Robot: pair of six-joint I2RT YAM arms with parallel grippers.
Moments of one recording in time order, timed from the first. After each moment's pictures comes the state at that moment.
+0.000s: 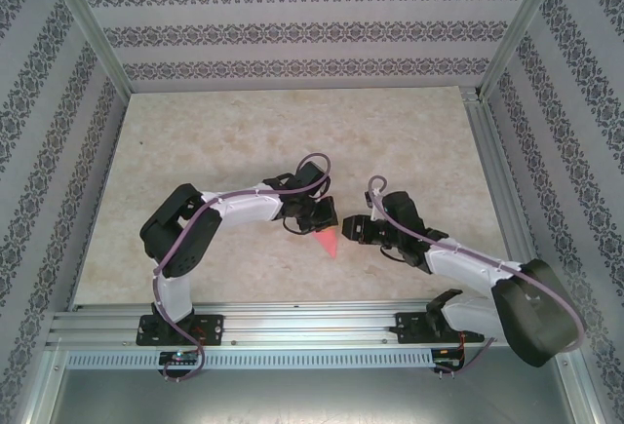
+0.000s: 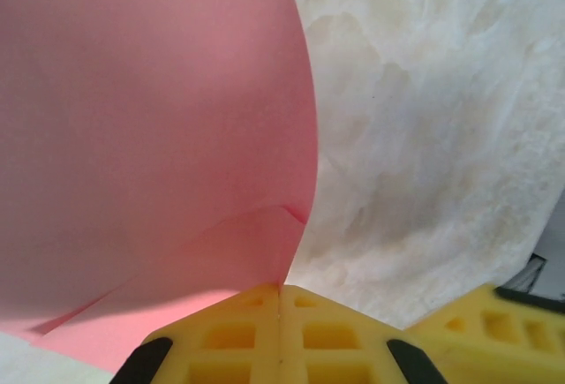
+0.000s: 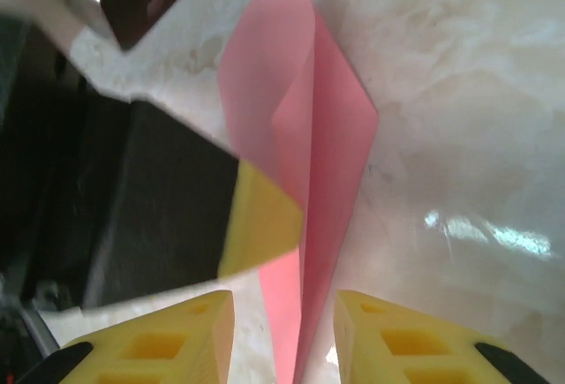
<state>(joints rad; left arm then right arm) -0.79 1.89 1.17 -0.29 0.41 -1.08 0.53 1.15 0.34 0.14 -0.36 0.59</state>
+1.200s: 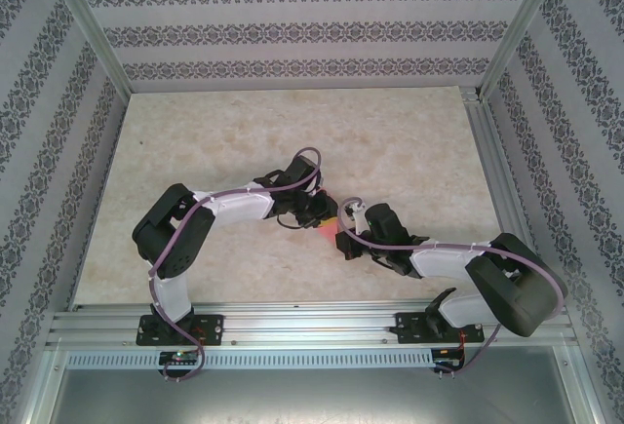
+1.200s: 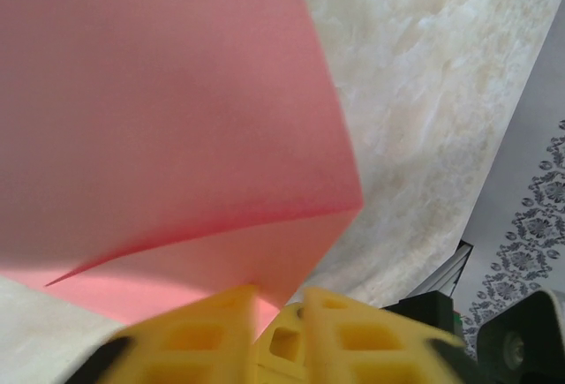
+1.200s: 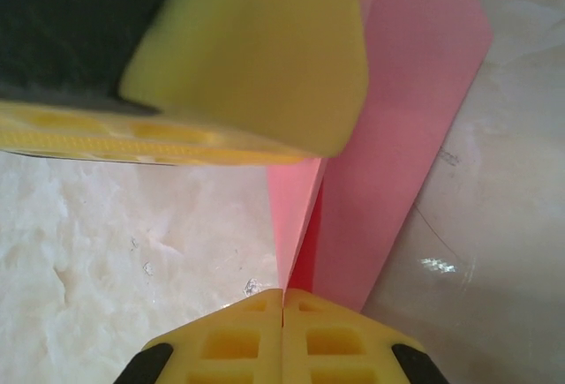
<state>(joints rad) -0.75 1.85 1.13 -0.19 0.50 -1.14 0.66 1.36 0.31 0.33 -0.29 0.38</state>
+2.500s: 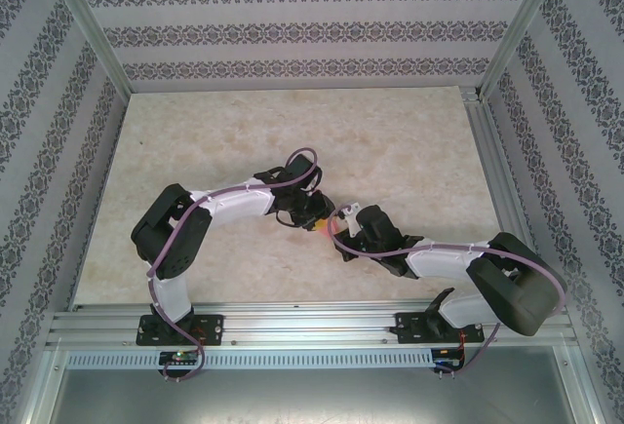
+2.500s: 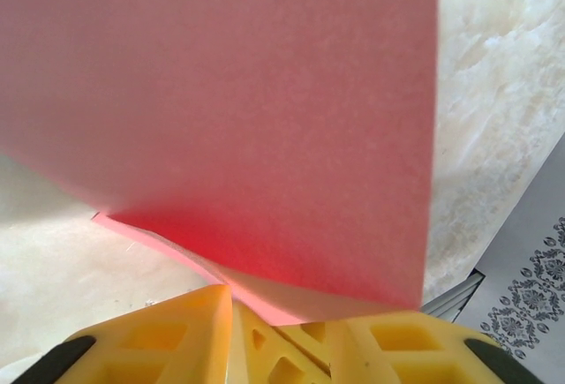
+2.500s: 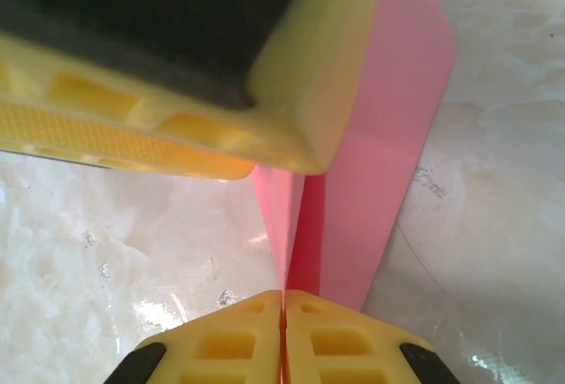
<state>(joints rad) -0.75 1.85 1.19 -0.37 0.45 -1.21 0.74 1.36 0.35 0.27 -0.13 0.25</state>
